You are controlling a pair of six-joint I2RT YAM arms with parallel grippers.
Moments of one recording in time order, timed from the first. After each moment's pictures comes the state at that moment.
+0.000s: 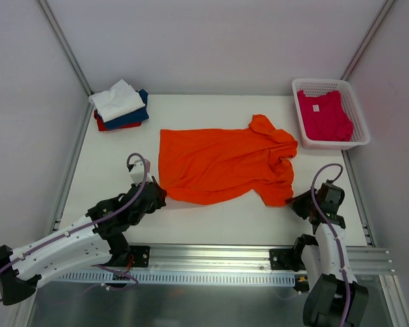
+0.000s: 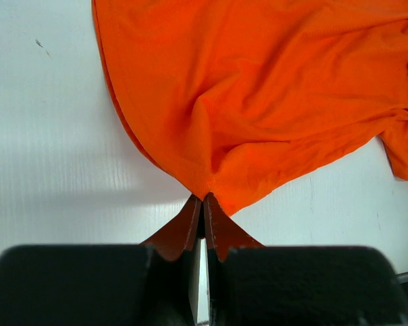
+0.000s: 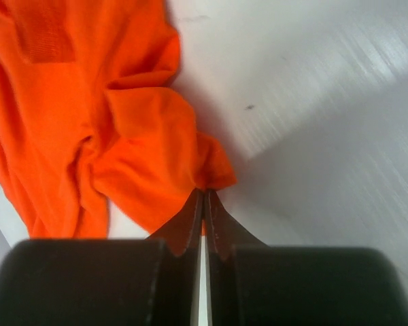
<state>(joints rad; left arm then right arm) -0.97 0.65 0.54 -0.57 -0.55 -0.86 -0.27 0.71 0.21 -0.36 -0.30 0.73</state>
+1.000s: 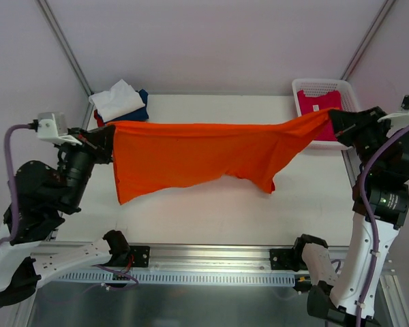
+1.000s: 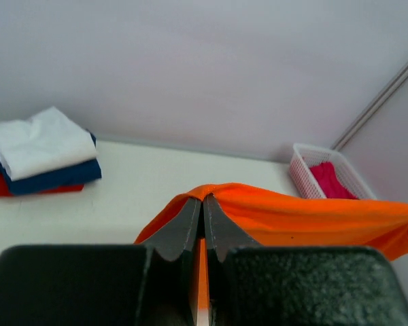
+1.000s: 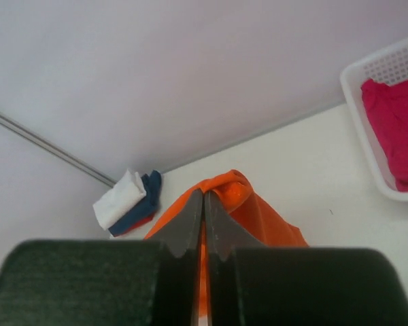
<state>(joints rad) -0.97 0.64 1.30 -0.52 -0.79 -0.23 -0.27 0.81 1.34 -0.55 -0.38 0.63</state>
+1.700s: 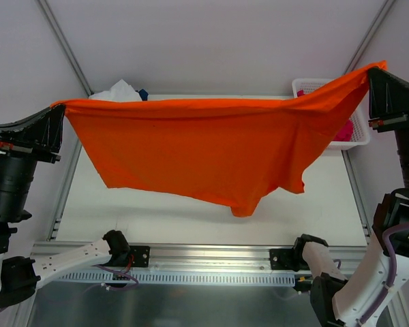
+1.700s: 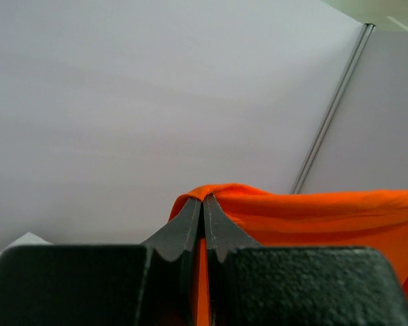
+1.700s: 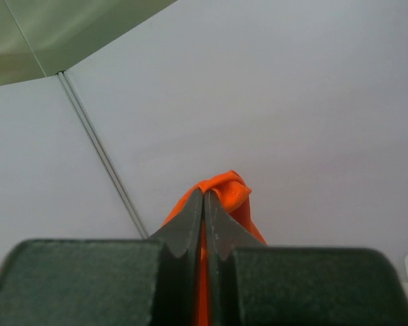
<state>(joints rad) -0.97 0.63 1.58 -0.36 -0.58 0.06 -0.27 0.91 1.89 -0.40 -0.44 0.71</state>
